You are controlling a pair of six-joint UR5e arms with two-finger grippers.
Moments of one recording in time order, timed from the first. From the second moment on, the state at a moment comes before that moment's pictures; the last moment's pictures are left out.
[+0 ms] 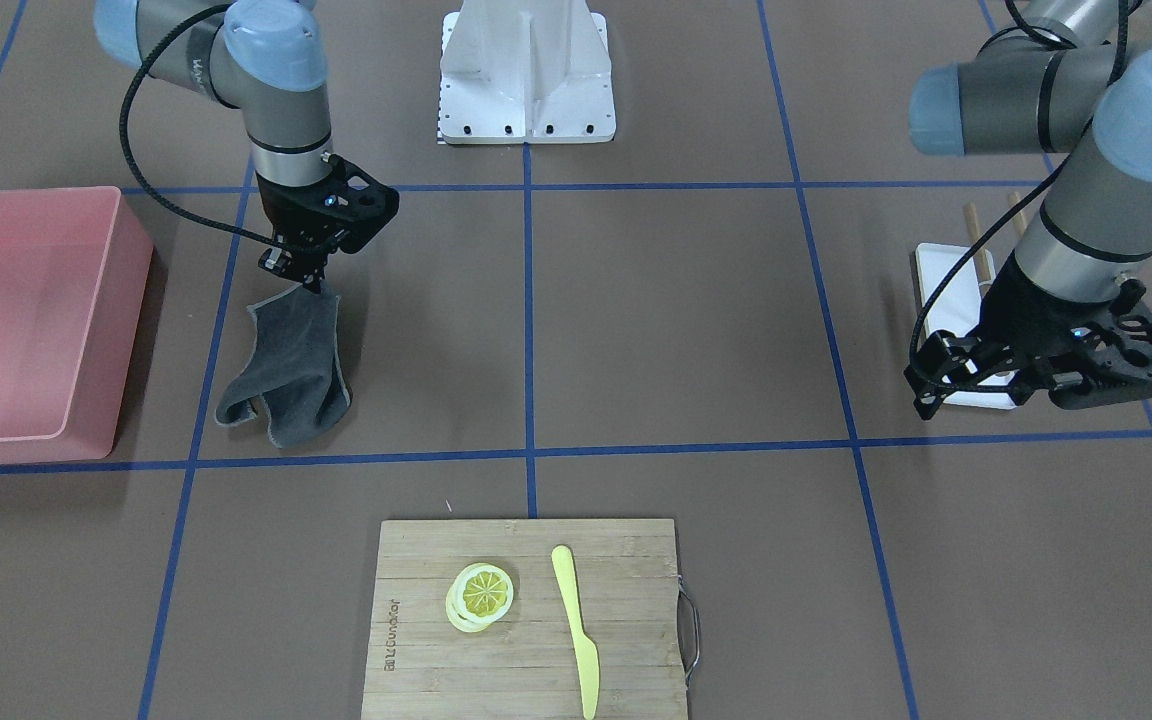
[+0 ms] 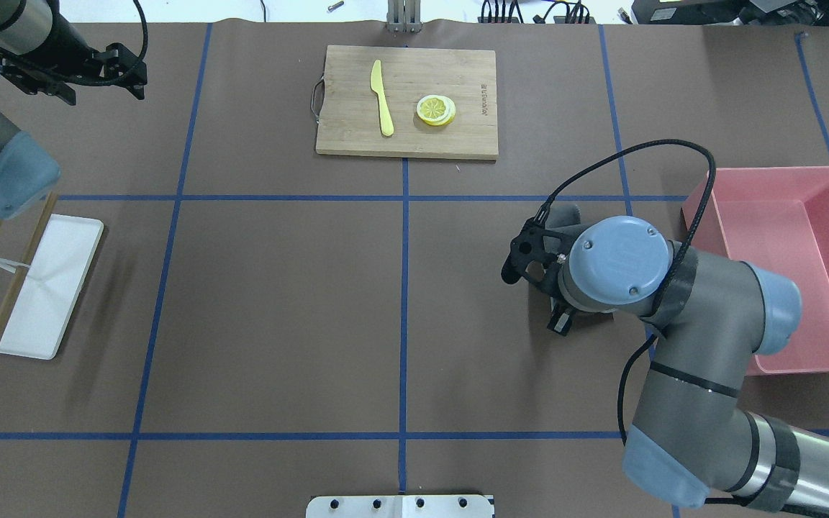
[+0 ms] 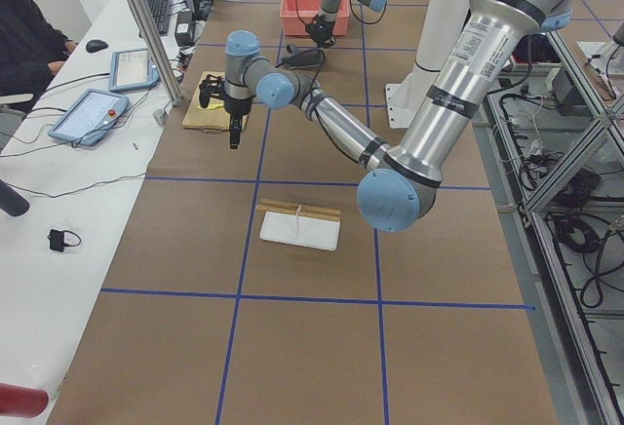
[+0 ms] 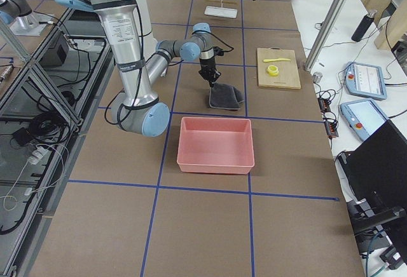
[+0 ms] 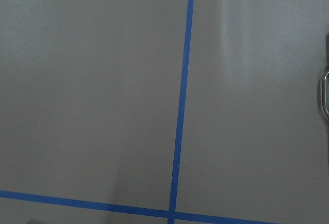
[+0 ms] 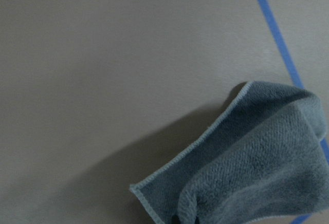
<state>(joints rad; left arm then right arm) -1.07 -2.05 -1.72 -1.60 -2.04 -0.88 0.45 -1.21 1.98 -1.70 1.68 0.17</state>
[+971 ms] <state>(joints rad) -1.11 -2.05 -1.68 -1.60 -2.04 -0.80 0.26 -1.11 2.14 -1.68 1.79 0.50</state>
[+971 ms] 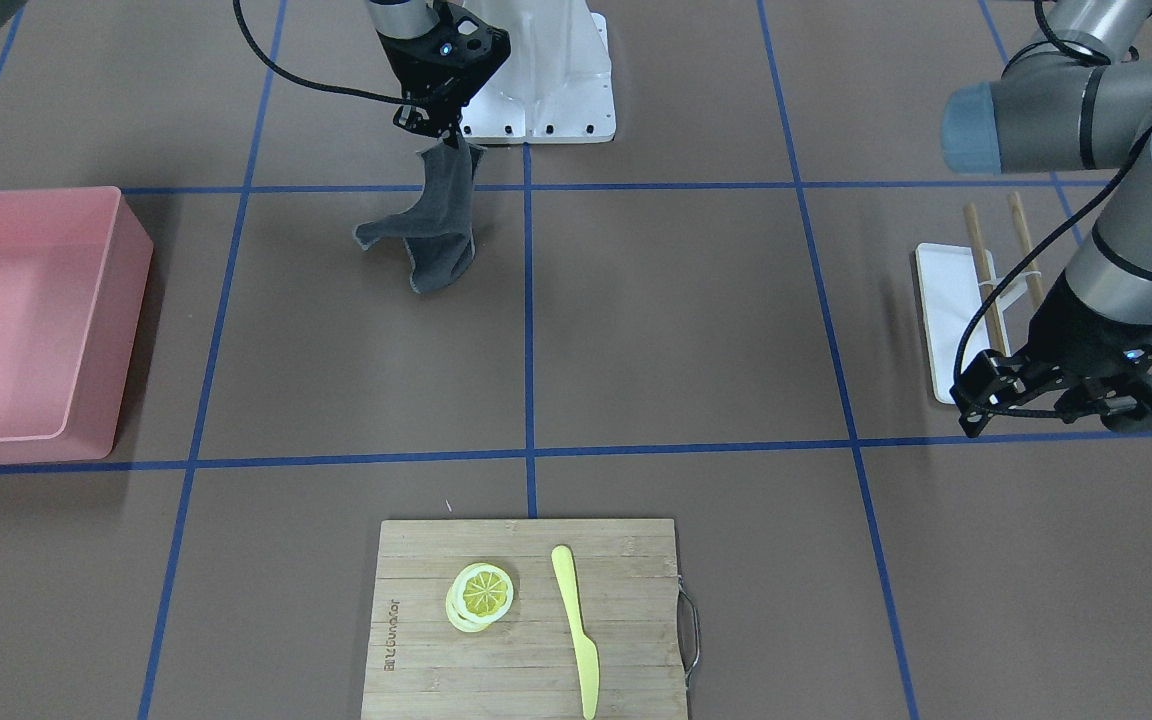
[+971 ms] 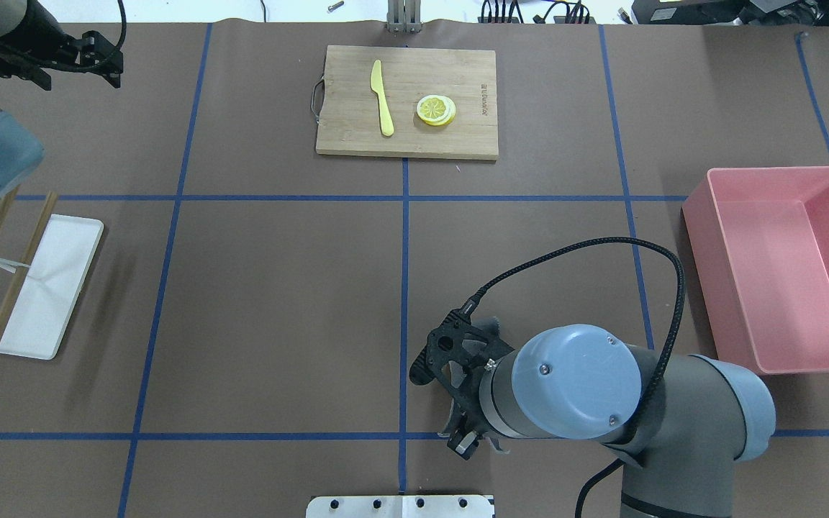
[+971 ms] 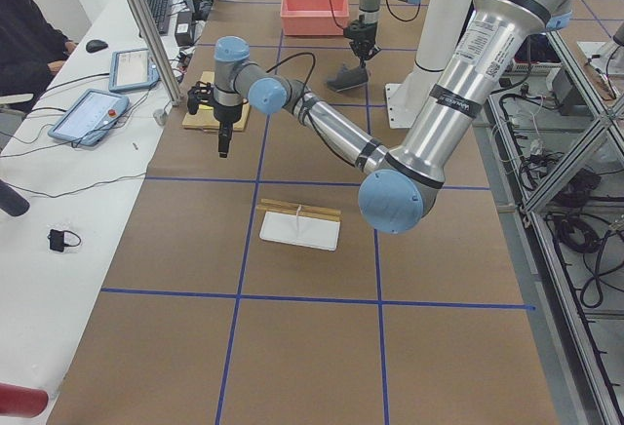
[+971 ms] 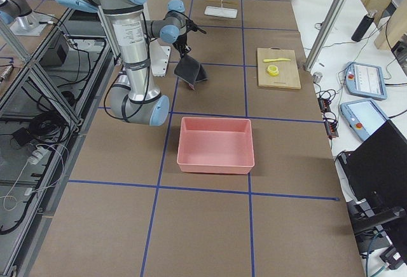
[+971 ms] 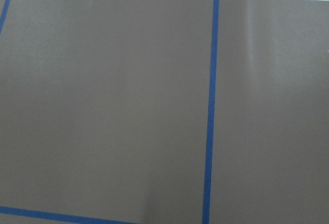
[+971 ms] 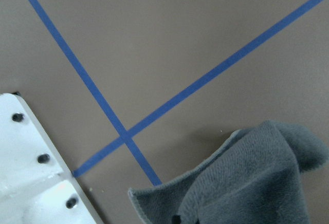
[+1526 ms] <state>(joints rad) -1.11 -2.05 -1.67 -1.60 -2.05 -0.80 0.42 -1.08 2.03 -1.58 1.89 0.51</state>
